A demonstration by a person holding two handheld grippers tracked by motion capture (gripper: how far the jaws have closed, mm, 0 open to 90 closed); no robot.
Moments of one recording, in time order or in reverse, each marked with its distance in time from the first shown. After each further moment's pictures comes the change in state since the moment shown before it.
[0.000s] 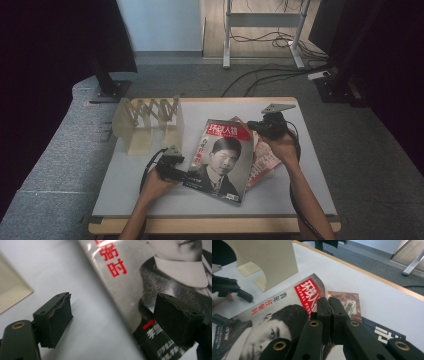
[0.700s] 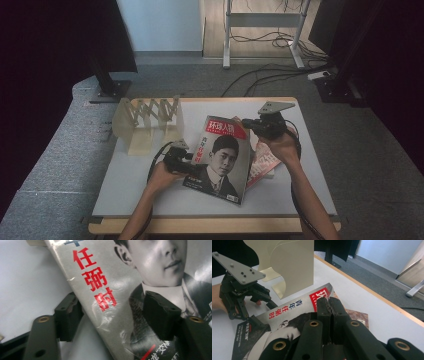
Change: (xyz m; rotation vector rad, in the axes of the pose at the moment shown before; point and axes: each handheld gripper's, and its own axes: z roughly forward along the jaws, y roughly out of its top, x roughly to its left) left arm 0.006 0.026 0.012 -0.002 -0.123 0.001; right arm 0.030 0.024 -0.022 -0.058 0.048 -0.127
